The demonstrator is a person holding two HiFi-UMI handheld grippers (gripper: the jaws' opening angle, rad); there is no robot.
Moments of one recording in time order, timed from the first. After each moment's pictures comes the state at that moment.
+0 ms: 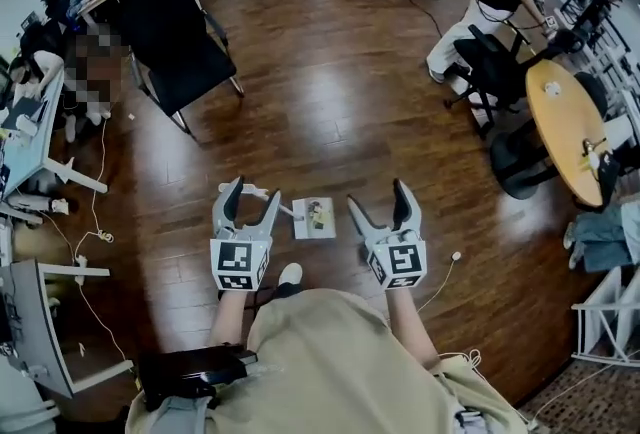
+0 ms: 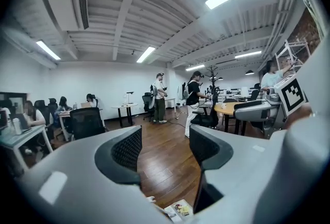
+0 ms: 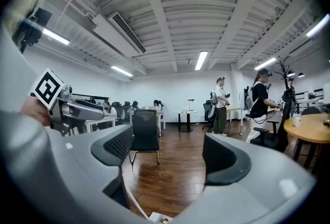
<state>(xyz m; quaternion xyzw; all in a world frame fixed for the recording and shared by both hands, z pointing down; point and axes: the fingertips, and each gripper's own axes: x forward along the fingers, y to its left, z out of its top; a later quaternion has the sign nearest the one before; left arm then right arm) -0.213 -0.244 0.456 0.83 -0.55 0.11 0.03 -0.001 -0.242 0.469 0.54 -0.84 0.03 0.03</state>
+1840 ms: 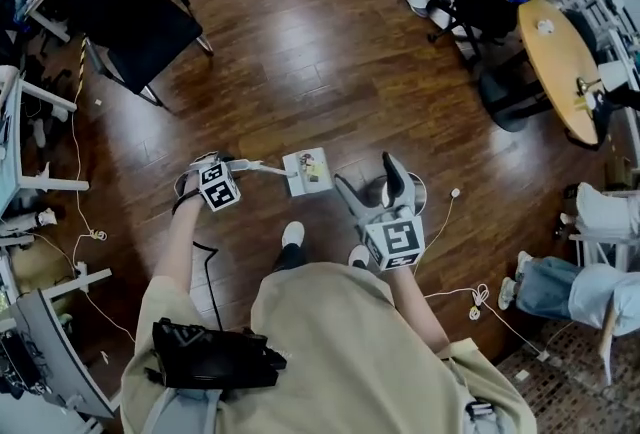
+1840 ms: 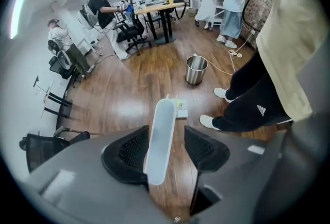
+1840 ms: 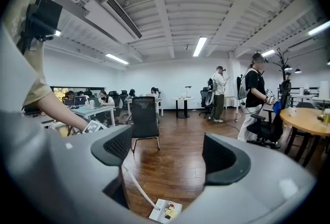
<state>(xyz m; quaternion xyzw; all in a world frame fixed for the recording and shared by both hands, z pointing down) -0.321 -0.300 0.779 0.78 -0.09 0.62 -0.03 -0.053 -0.242 0.516 0.55 -0.82 0.08 0.09</state>
